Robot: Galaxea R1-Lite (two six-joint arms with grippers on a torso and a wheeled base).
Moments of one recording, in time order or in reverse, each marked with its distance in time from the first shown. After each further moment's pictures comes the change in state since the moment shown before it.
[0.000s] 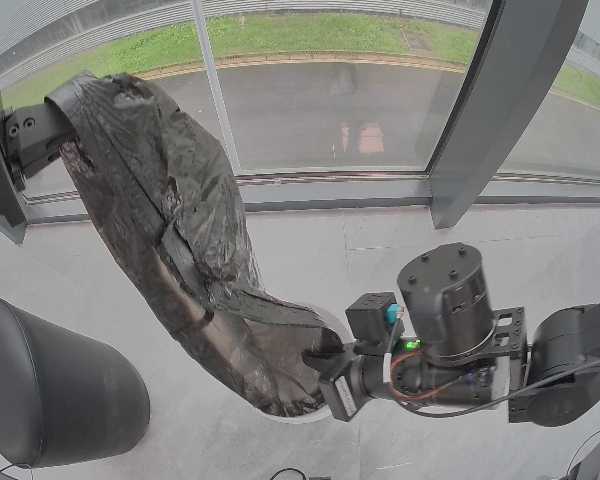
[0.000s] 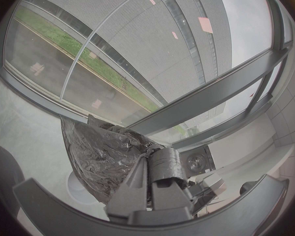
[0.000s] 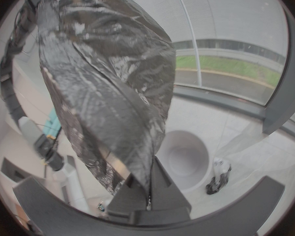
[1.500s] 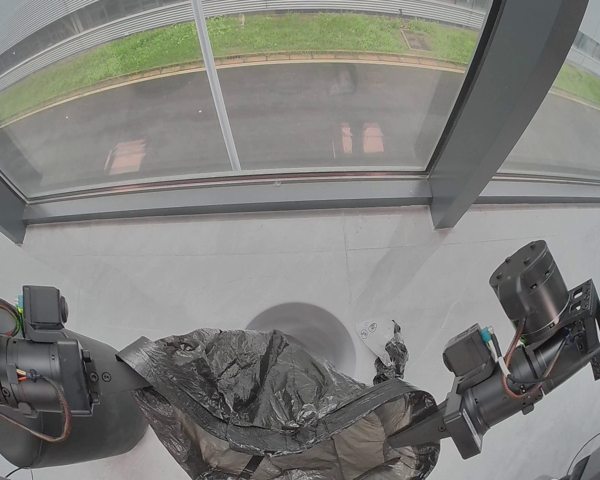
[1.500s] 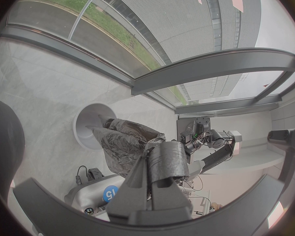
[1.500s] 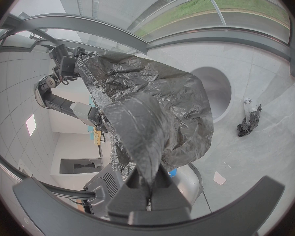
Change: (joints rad) left arm 0.152 -0.050 0.572 -0.136 -0.384 -0.003; right arm -0.203 -0.240 0.078 0.564 0.603 0.036
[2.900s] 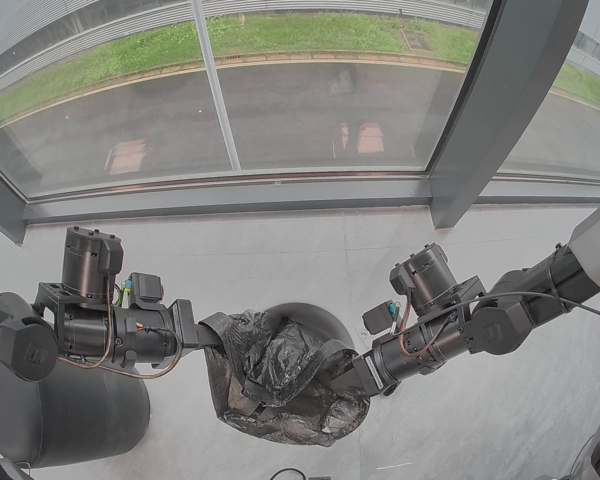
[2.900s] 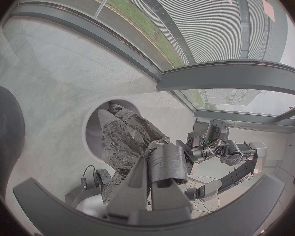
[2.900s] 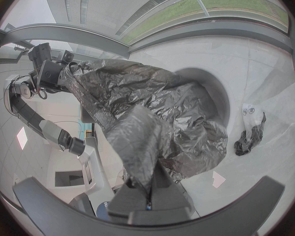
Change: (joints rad) left arm 0.097 0.533 -0.088 -0.236 -0.001 -0.024; right arm -0.115 0.478 -0.218 -0.244 -0.012 -0.012
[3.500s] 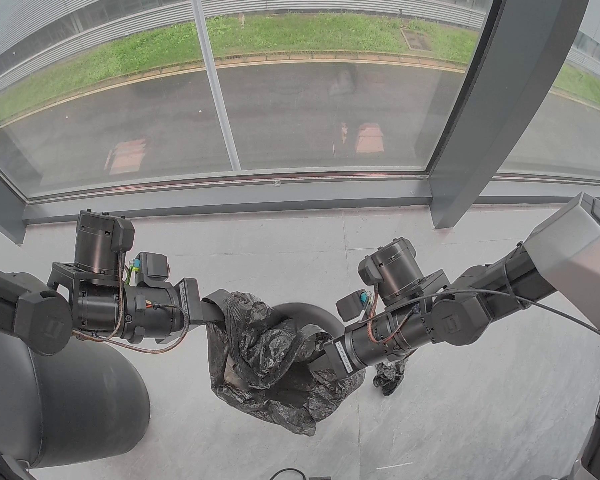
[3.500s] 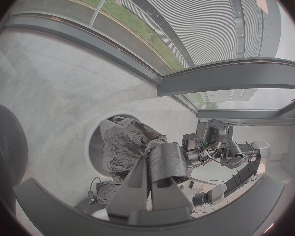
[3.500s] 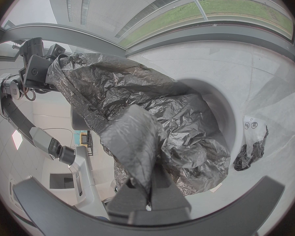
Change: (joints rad) left arm 0.045 0.090 -0.113 0.011 0.000 0.087; right arm 0.011 0.142 -0.184 0.002 -0.043 0.004
